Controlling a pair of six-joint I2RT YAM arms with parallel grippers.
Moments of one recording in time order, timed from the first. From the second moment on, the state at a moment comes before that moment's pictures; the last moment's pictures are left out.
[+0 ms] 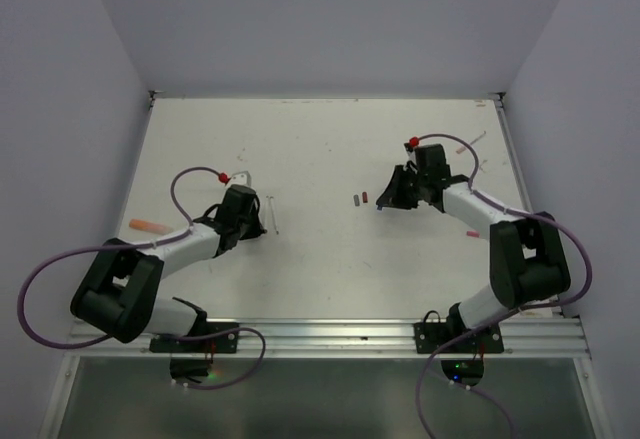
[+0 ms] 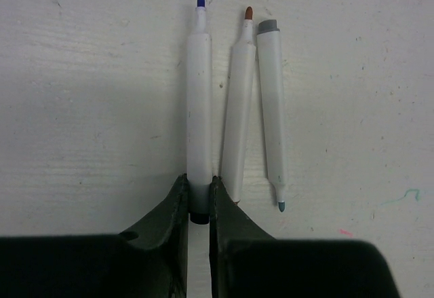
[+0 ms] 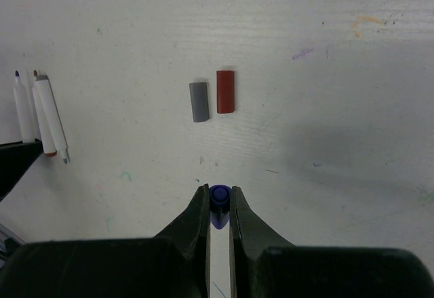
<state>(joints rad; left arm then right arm) -0.44 1.37 0.53 -0.04 -0.18 -0.57 0.24 1.53 0.89 -0.24 -0.33 0.49</state>
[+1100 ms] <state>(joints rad) -0.43 1.35 0.49 0.07 -0.07 -0.59 0.24 1.87 1.11 -0.23 -0.28 0.43</state>
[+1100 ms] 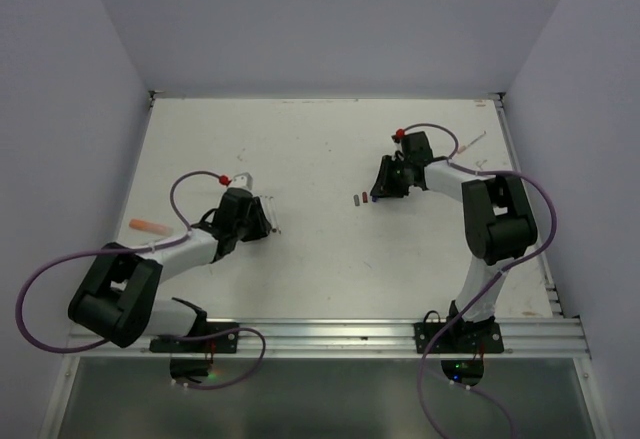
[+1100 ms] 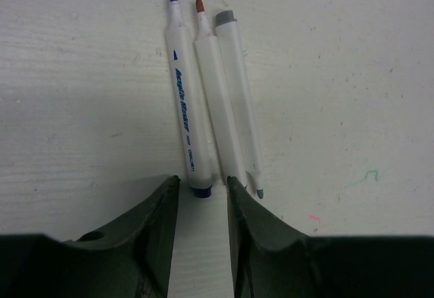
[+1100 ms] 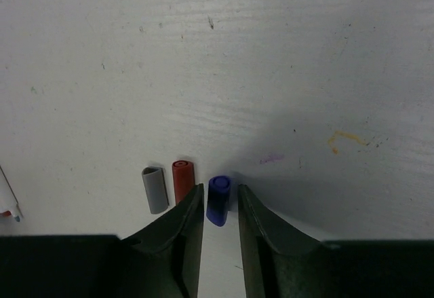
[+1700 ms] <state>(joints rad) -0.43 1.23 0.46 0.00 -0.06 -0.59 0.24 1.72 1.10 -0.24 -0.21 0.44</state>
